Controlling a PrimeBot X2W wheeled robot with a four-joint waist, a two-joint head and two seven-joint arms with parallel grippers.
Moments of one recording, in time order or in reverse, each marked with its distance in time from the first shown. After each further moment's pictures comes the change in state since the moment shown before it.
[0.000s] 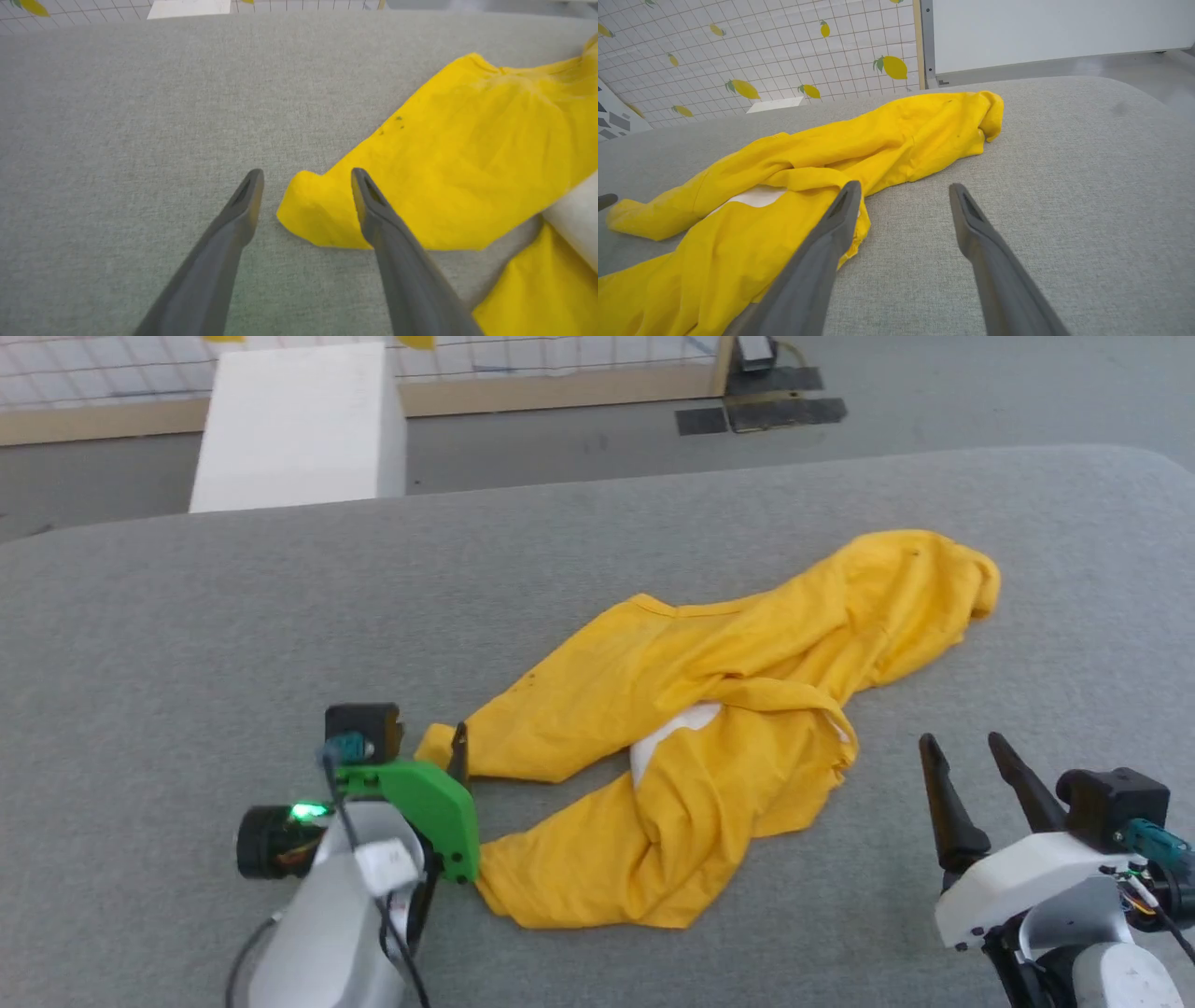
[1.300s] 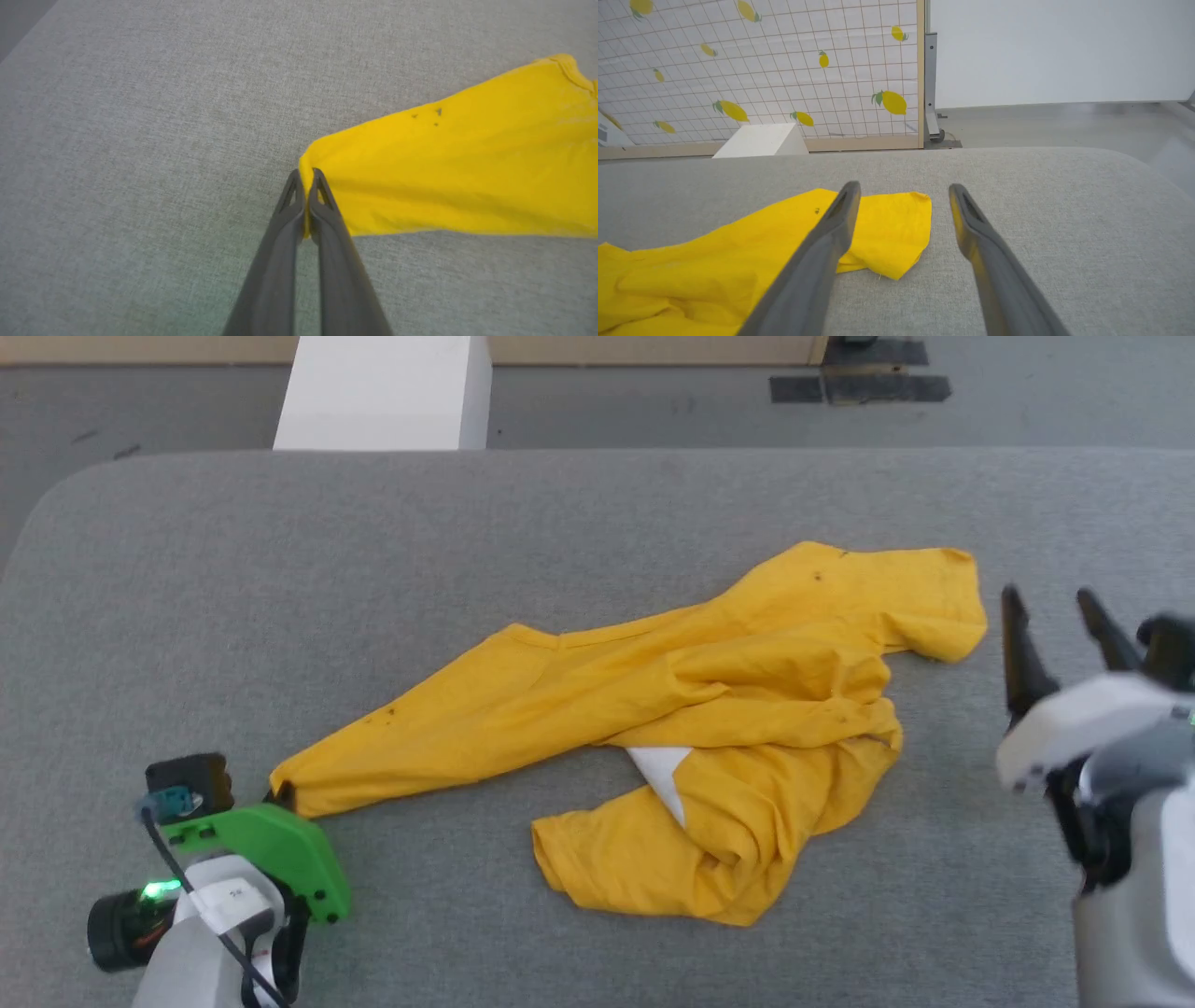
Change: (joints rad) left arm 0.175 0.132 0.170 -0.209 -0.108 0.083 0.179; right arm -0.279 -0.009 -0.133 0.119 -0.096 0.000 0.031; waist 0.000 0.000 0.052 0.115
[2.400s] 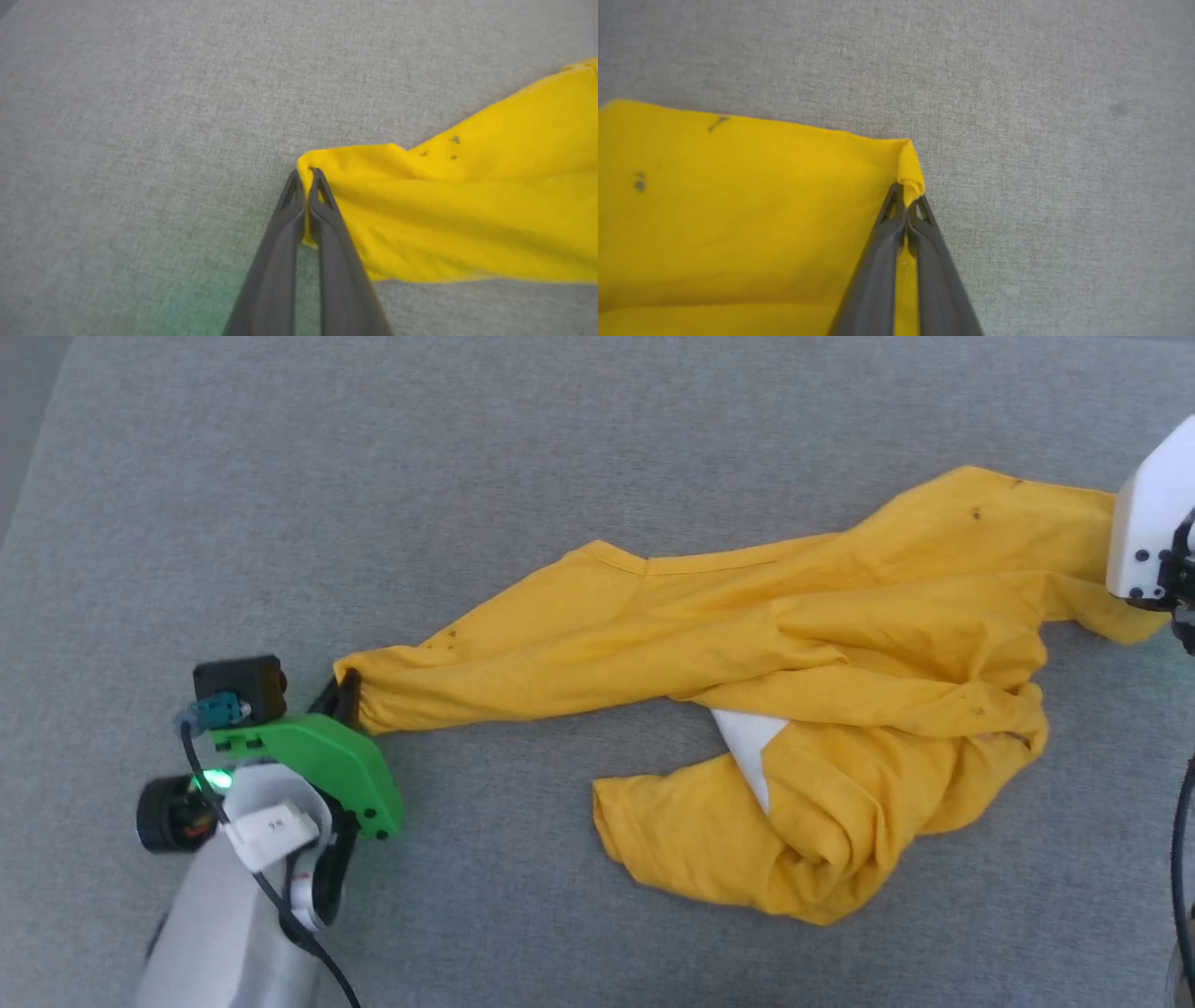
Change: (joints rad) left arm -0.139 -0.029 -0.094 -0.049 -0.017 -0.062 -0.030; right arm -0.569 -0.180 -0.049 0.470 -0.180 0.000 0.783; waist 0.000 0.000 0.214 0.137
